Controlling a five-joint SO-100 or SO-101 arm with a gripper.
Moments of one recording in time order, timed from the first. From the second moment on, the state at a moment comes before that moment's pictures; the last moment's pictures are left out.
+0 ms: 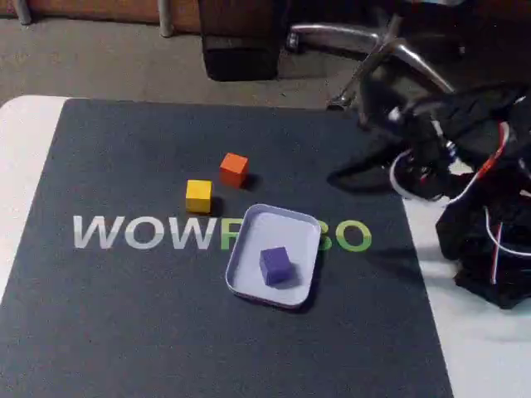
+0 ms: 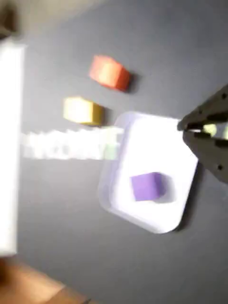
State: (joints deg) arm 14.2 189.4 164.6 58.9 -102.4
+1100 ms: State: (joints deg) arm 26.4 101.6 94.0 75.7 -83.5
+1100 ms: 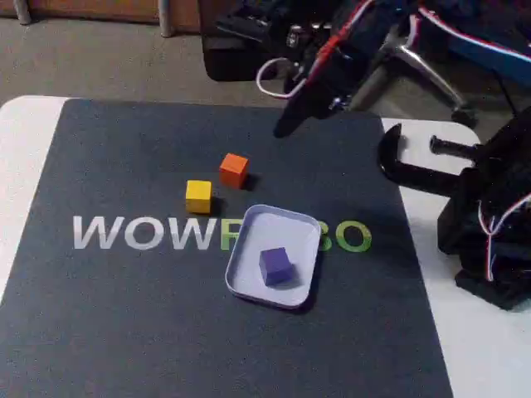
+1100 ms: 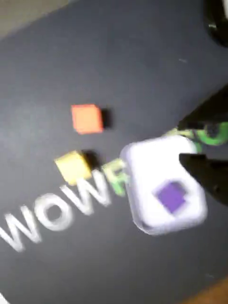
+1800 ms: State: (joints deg) arm 33.1 83.4 89.9 62.7 -92.7
